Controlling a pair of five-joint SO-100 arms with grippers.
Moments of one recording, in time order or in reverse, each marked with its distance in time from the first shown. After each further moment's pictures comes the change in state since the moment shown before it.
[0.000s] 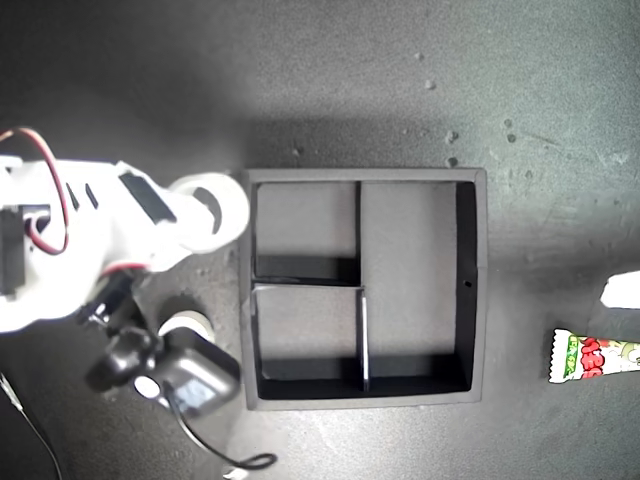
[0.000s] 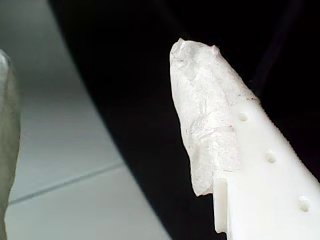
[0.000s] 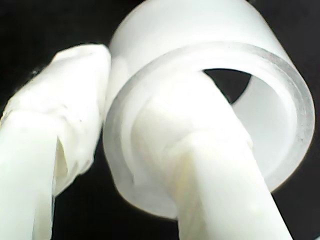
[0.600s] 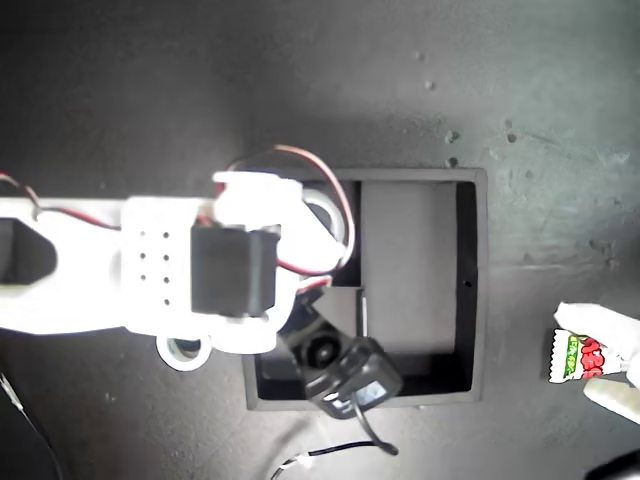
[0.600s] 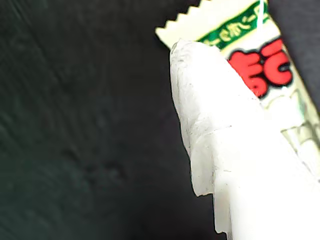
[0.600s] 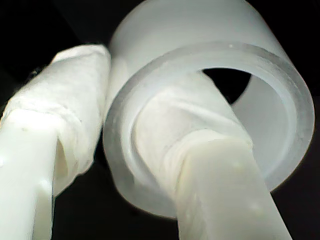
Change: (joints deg) arm 0 3.2 -51.8 -58.5 22.1 -1.8; arm 1 -16.4 -32.8 -32.9 37.3 72.8
